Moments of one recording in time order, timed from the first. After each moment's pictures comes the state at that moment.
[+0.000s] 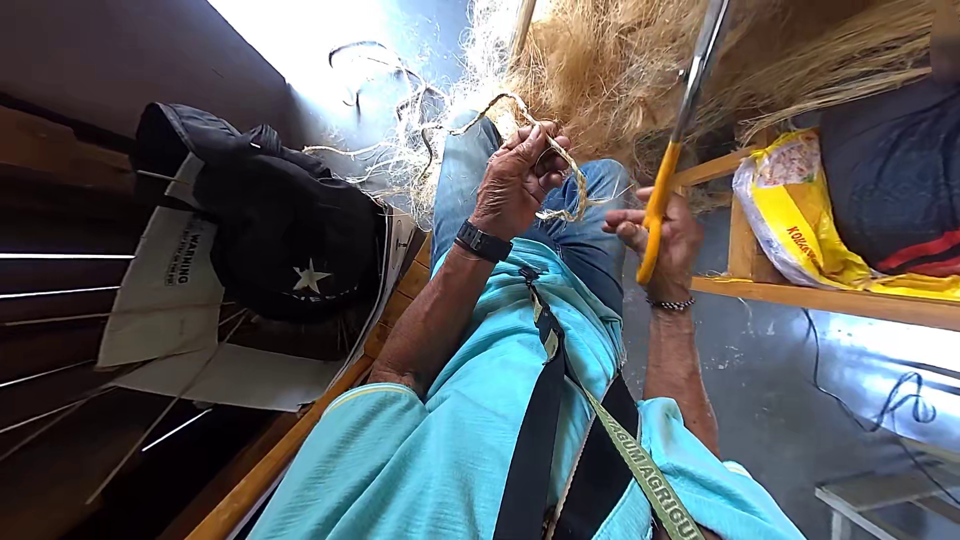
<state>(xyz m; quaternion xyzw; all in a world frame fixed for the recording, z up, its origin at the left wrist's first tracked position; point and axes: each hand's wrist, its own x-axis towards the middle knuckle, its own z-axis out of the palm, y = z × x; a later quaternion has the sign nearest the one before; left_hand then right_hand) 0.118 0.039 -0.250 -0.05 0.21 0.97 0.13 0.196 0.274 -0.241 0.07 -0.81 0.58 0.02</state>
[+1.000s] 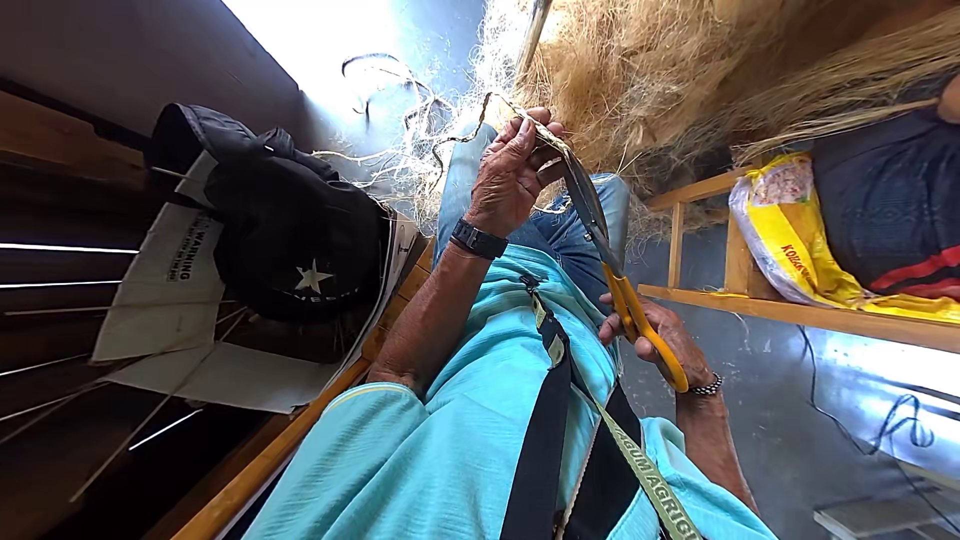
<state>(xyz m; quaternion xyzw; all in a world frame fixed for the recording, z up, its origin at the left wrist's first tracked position) 0.107 0.029 -0.246 0.00 0.21 0.97 0.08 0.274 0.306 -0.225 0.09 -0.74 0.61 -0.27</state>
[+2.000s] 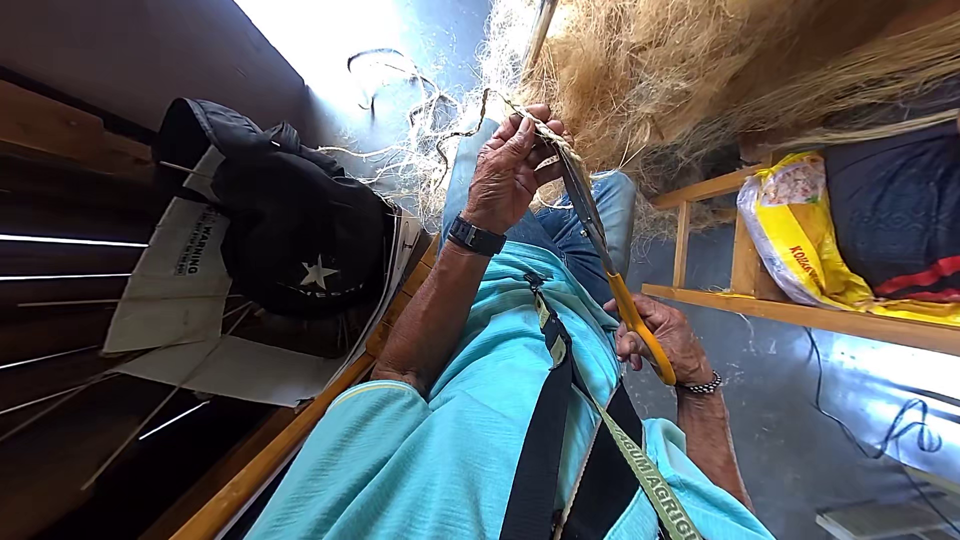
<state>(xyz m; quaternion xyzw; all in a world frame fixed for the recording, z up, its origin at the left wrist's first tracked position) 0.107 0.019 -0.247 -0.01 0.21 0.98 0.08 0.277 0.296 -0.224 0.00 -0.71 0.64 -0.28</state>
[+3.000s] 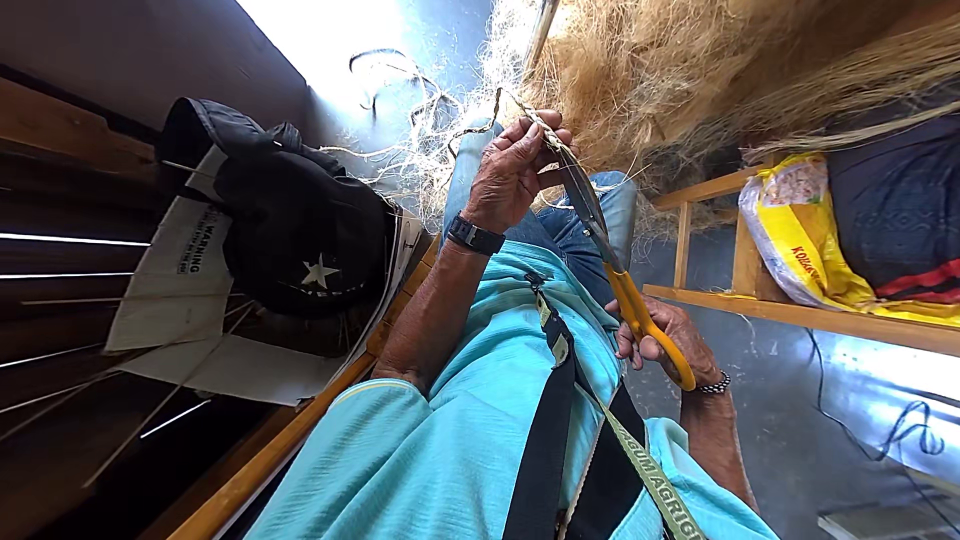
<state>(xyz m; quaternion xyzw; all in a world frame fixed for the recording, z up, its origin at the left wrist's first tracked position) 0.106 0.017 -0.251 0.03 0.23 0.97 0.11 0.271 0.303 -0.219 0.05 -0.70 0.64 -0.31</state>
